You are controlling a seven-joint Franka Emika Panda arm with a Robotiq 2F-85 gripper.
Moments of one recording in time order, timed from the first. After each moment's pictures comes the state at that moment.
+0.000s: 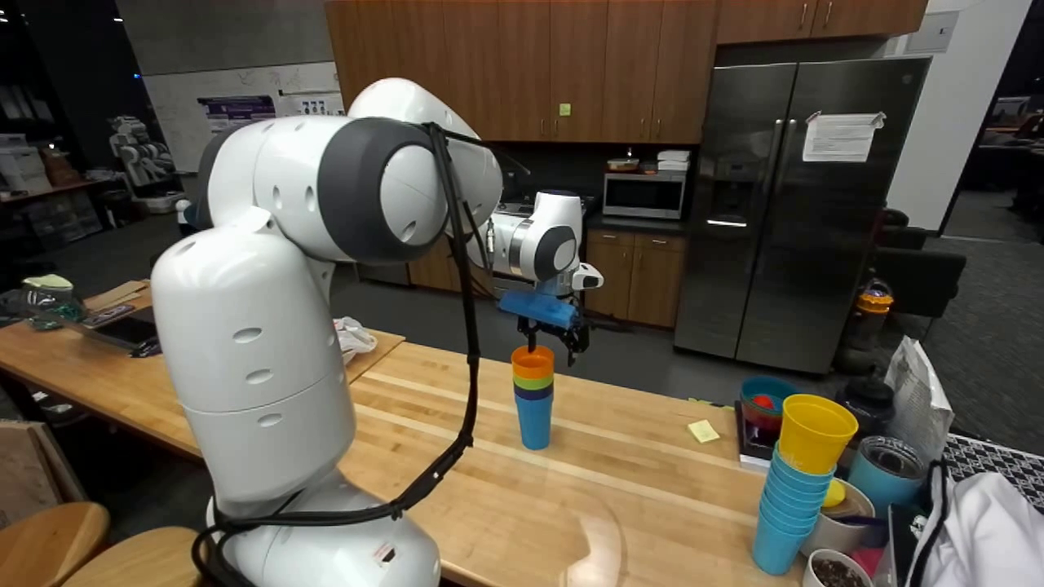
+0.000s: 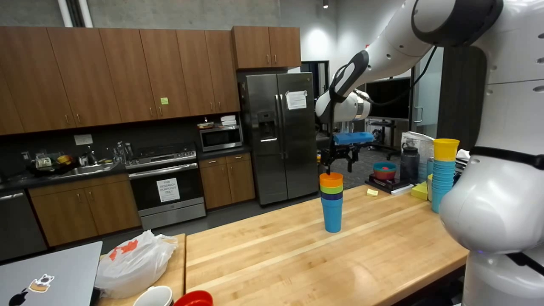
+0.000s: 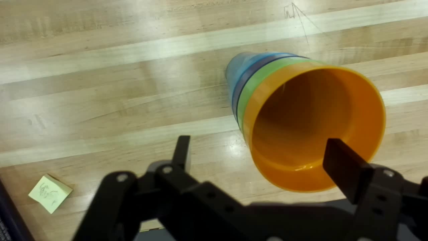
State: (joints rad) arm 0.00 0.02 0.01 -2.18 0.06 2.22 0.02
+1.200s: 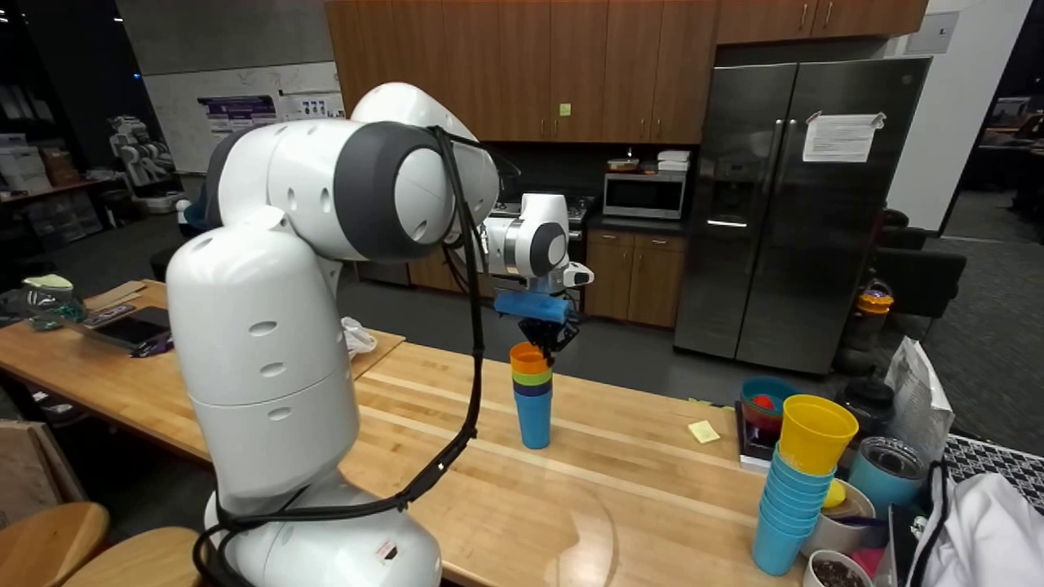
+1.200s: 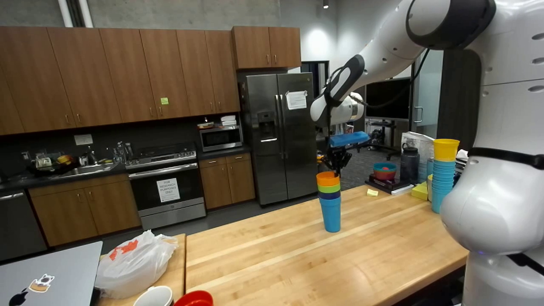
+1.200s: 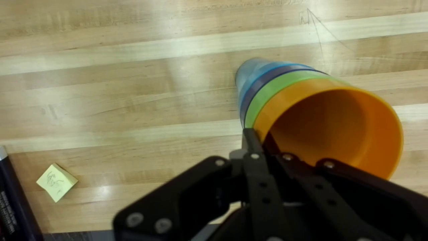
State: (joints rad) arm 0.03 0.05 0.03 -2.15 -0.05 2.19 0.07
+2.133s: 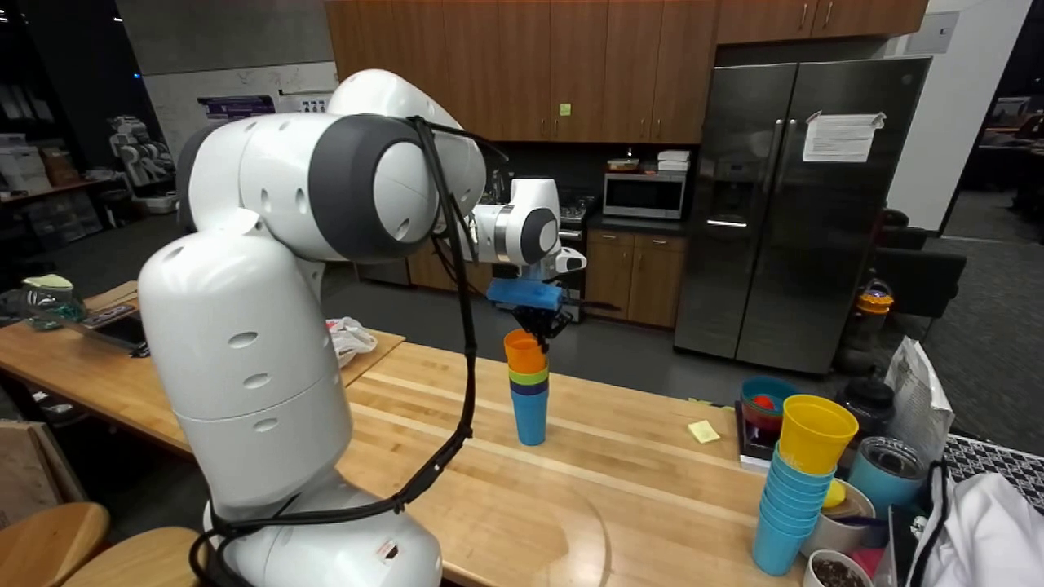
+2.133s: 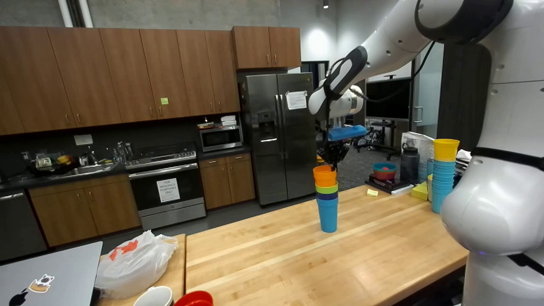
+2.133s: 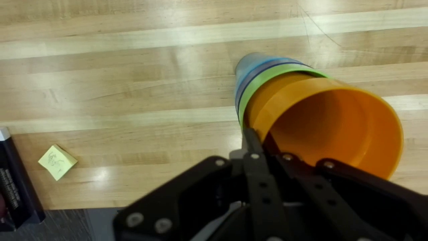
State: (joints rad) arm 0.04 -0.01 0.04 -2.16 -0.05 2.18 0.07
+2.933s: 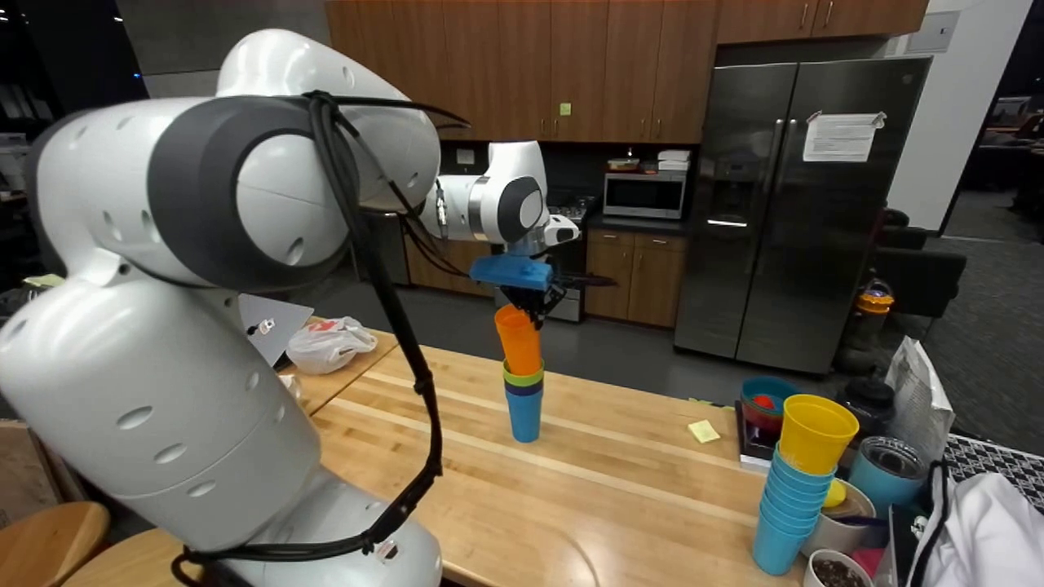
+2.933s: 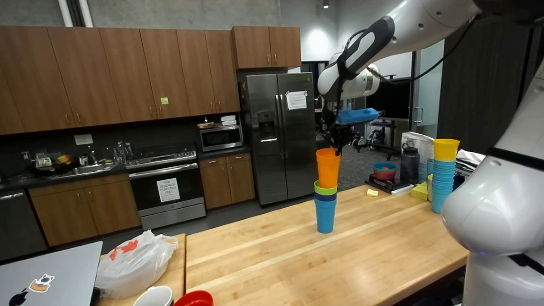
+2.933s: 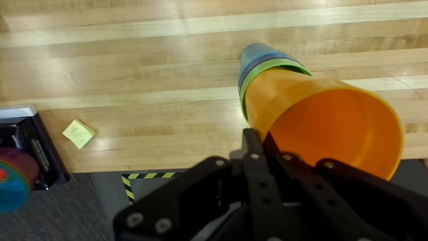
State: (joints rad) arm 0.04 -0.27 0.03 -2.29 -0.02 2.19 0.05
